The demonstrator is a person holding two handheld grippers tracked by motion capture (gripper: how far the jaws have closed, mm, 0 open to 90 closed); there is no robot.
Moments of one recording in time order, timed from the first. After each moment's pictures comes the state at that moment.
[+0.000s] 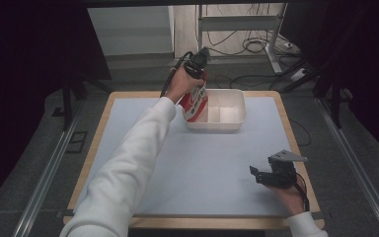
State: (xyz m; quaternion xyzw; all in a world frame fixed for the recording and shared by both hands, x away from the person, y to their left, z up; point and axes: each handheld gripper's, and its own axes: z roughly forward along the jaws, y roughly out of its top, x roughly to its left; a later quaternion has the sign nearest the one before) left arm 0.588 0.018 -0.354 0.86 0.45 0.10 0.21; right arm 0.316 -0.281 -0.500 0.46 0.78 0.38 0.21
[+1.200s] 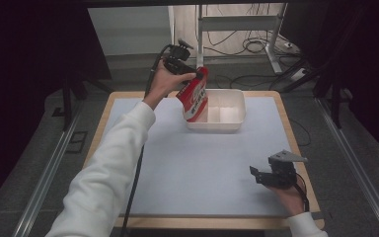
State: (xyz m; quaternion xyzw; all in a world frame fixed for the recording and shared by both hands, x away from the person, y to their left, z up) left arm 0.540 0.081 -0.317 0.81 0.41 0.13 0.39; right arm 0.315 -0.281 -0.500 0.46 0.77 0.38 0.21
